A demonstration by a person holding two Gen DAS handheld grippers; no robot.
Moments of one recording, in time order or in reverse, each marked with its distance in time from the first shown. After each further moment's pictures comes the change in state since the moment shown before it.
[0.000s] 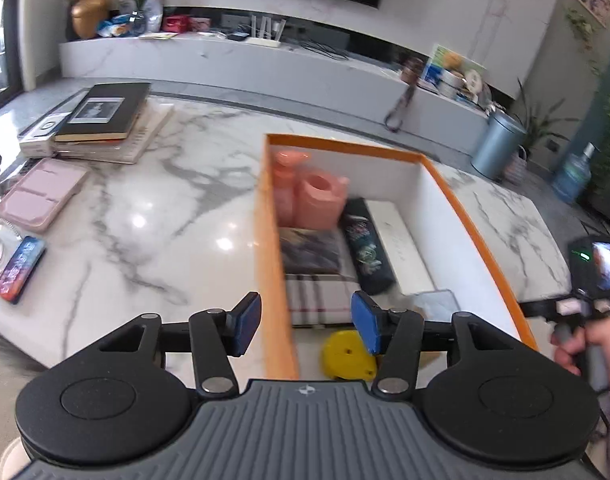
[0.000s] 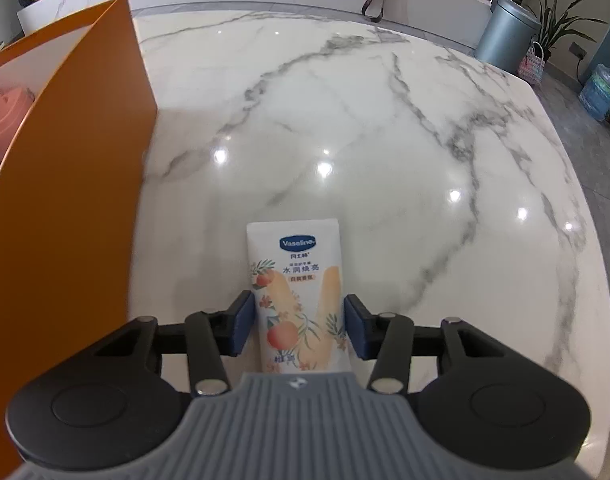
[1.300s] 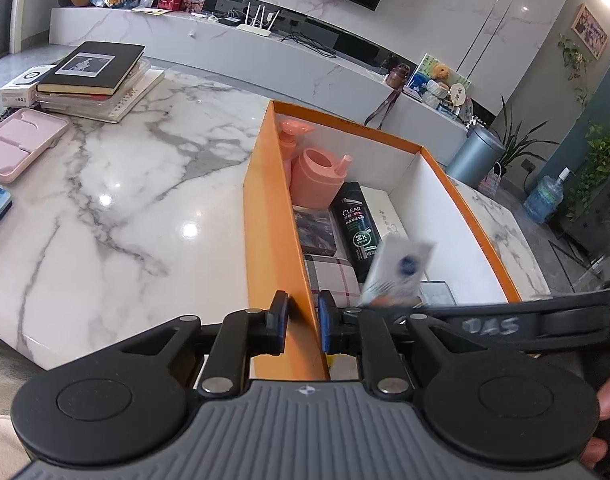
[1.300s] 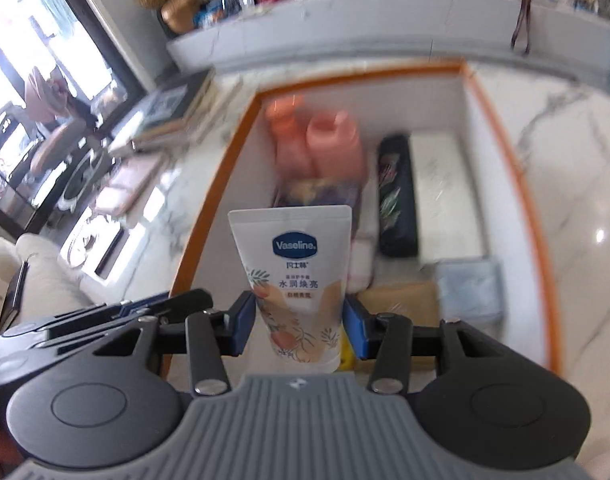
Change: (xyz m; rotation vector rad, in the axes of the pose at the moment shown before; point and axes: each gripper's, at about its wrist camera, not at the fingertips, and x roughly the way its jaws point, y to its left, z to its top) left arm 0.032 0.026 -0.020 -0.097 -0.017 -0.123; right arm -0.087 0.158 -0.011 -0.043 -0.023 0.517
